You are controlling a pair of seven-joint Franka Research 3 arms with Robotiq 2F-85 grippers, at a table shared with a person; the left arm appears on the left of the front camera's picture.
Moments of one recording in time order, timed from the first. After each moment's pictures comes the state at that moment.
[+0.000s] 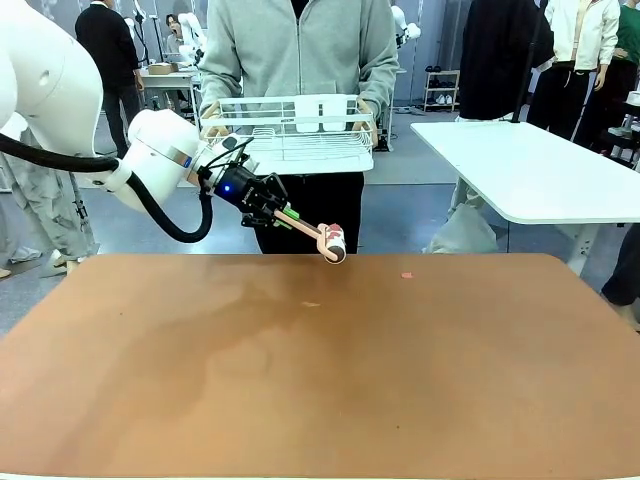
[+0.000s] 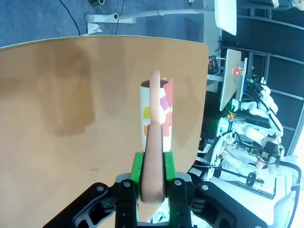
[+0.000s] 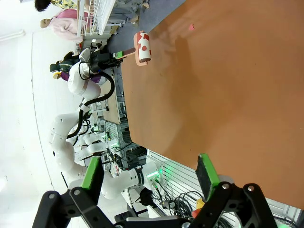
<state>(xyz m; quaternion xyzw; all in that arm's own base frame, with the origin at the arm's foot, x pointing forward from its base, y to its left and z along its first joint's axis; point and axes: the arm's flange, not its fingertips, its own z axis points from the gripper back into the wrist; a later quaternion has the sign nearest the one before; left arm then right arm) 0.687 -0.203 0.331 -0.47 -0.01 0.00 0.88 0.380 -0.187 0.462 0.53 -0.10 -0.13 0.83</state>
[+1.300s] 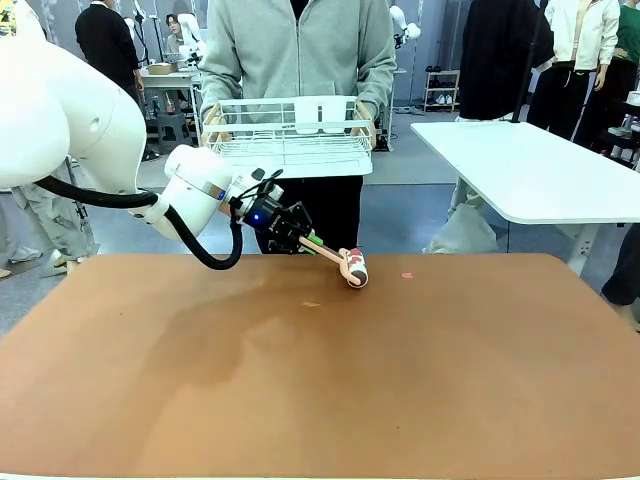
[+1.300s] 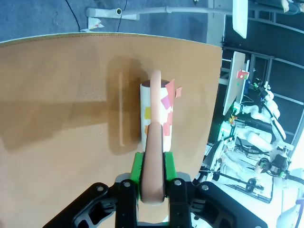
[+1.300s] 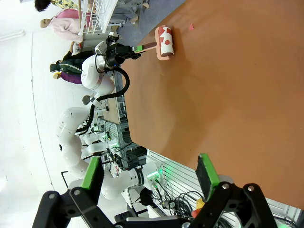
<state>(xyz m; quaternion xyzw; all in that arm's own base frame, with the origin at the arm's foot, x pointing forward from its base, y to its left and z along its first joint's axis) 0.699 -0.256 0.263 -0.47 0.01 0.01 0.88 0.380 -0.187 0.462 0.53 -0.10 -0.13 0.83</state>
